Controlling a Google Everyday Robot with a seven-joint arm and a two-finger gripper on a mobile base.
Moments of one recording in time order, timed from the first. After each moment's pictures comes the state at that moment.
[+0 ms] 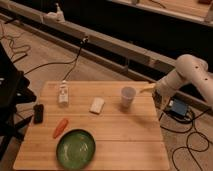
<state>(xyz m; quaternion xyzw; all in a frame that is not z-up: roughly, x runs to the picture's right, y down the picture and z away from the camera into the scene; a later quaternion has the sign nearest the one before) 0.261 0.070 0.752 -0.32 0.19 0.85 0.38</state>
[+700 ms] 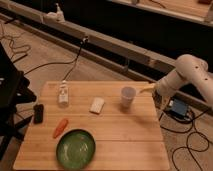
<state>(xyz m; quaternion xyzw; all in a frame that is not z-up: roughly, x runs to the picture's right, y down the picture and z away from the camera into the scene) 0.261 0.070 0.752 -0.32 0.19 0.85 0.38</state>
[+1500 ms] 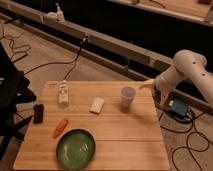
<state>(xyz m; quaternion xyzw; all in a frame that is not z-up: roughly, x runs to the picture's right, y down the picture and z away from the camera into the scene) 0.252 0.037 0.766 -0.29 0.17 0.85 0.41</state>
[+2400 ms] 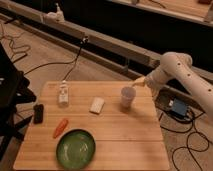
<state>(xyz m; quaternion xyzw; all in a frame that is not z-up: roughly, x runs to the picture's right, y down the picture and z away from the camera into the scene) 0.233 0.029 0.800 -0.25 0.15 0.85 0.43</state>
